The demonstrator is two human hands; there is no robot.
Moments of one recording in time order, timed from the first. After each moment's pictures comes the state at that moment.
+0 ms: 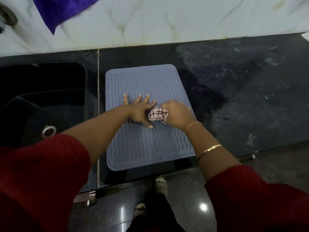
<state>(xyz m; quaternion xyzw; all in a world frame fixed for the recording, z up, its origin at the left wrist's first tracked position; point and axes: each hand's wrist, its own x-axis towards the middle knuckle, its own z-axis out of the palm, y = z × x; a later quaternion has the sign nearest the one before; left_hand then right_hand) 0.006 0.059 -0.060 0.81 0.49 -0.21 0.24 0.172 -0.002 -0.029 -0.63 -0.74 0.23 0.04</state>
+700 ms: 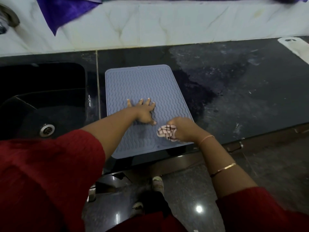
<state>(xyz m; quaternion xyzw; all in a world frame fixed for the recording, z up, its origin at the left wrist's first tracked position) 0.024 0.023 -0.057 0.80 0.52 -0.22 0.23 0.189 -0.079 -0.025 -0.61 -0.73 0.30 -0.03</state>
